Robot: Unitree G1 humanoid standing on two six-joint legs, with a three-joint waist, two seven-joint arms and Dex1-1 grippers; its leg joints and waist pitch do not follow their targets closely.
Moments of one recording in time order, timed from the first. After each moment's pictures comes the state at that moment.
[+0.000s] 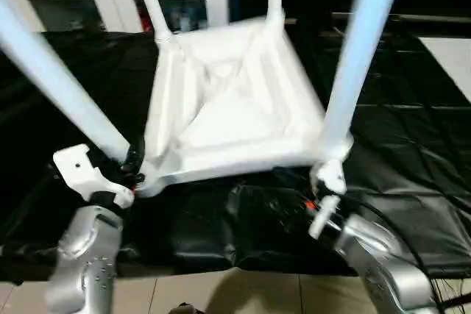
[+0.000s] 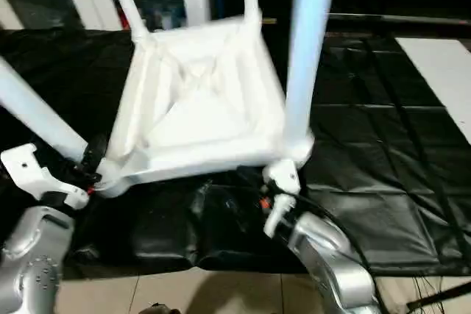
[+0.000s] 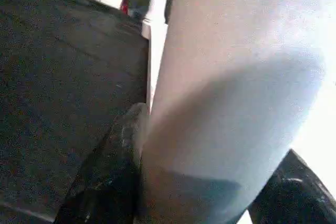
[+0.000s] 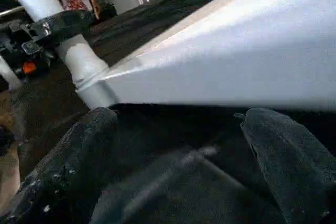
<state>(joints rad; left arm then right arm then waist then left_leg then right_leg) -0.04 -0.02 0.31 -0.15 -0.51 0.27 -0.18 -0.05 -0.21 0.14 -0.06 0.39 0.30 0.64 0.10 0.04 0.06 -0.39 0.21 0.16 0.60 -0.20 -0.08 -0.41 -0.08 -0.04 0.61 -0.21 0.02</state>
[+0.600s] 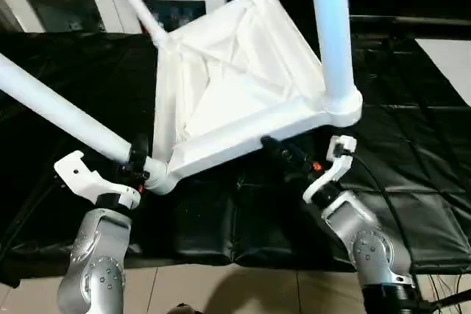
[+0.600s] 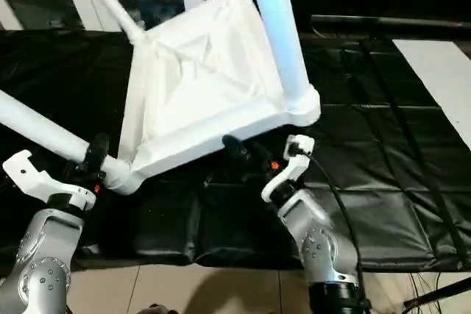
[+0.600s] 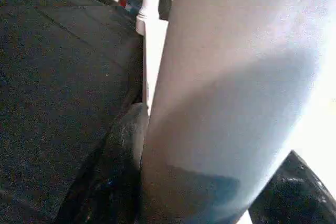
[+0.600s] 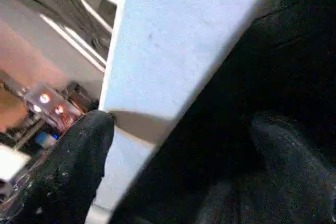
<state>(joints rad) -0.05 -0.06 0.34 -0.15 -0.56 0.28 -0.16 -0.23 0.01 -0.13 0.11 0.68 0.46 0.45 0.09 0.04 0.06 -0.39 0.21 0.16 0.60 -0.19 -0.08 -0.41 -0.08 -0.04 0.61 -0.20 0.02</state>
